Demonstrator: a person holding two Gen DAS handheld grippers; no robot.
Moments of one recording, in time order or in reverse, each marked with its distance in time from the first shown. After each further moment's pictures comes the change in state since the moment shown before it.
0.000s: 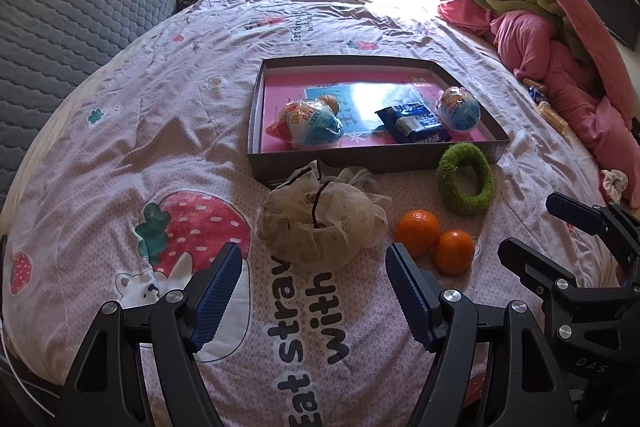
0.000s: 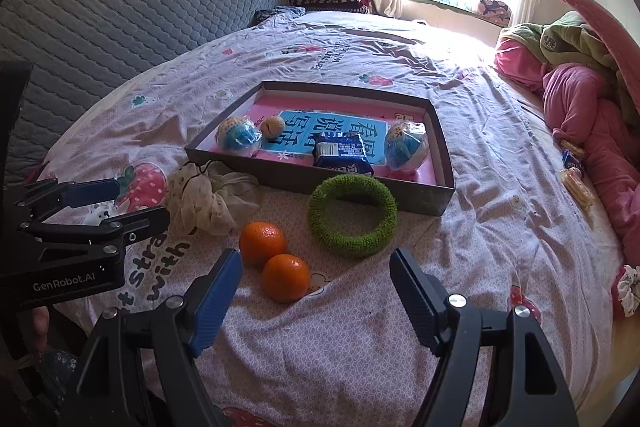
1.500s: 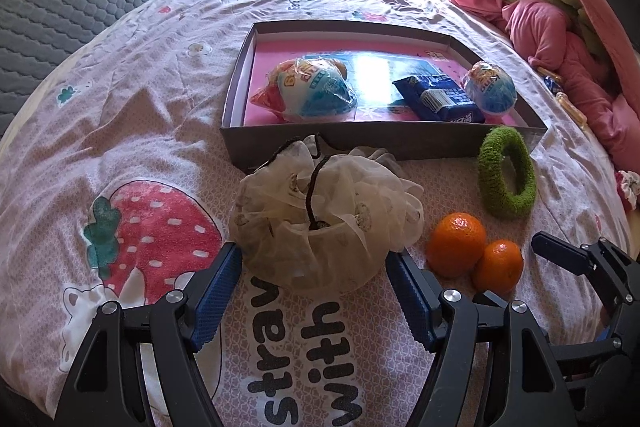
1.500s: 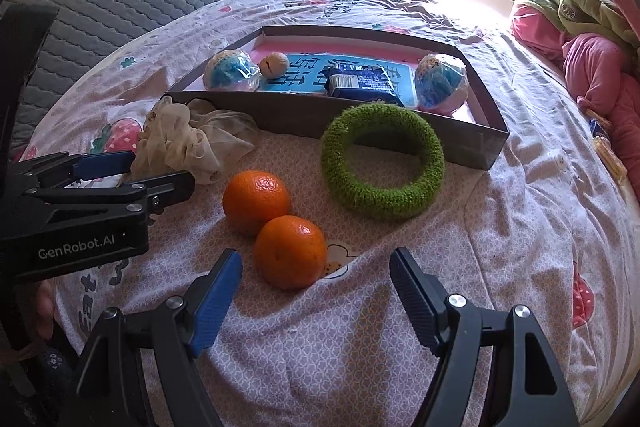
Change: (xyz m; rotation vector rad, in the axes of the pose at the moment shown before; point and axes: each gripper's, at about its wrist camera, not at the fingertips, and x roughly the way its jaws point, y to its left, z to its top) left arm 0.070 0.005 0.004 -0.023 0.057 -0.025; right arm 0.064 0.006 -0.022 0.010 0.117 0.026
